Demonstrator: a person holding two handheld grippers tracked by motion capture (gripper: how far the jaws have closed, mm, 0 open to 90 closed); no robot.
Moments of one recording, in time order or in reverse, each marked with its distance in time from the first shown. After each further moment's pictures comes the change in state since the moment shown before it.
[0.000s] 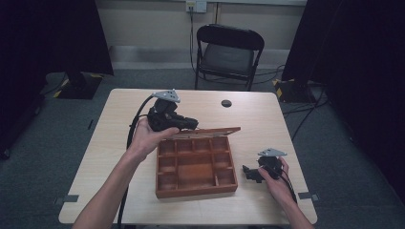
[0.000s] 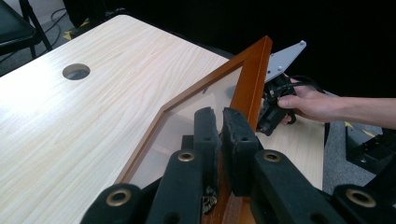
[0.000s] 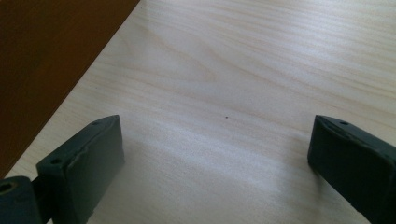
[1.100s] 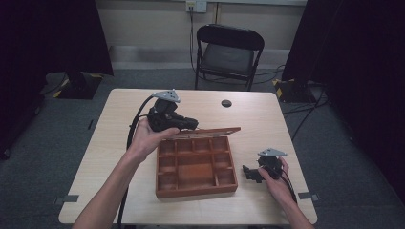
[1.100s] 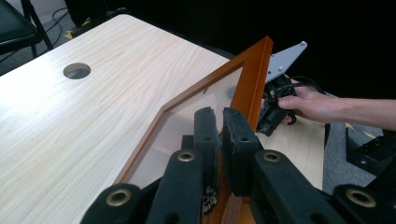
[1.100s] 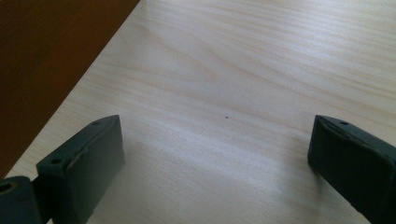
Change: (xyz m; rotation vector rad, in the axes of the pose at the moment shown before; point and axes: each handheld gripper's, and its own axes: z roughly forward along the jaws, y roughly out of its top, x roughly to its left) left arm -0.001 0.000 0.000 0.001 0.000 -0.002; right arm 0.000 0.000 0.000 0.000 0.000 0.000
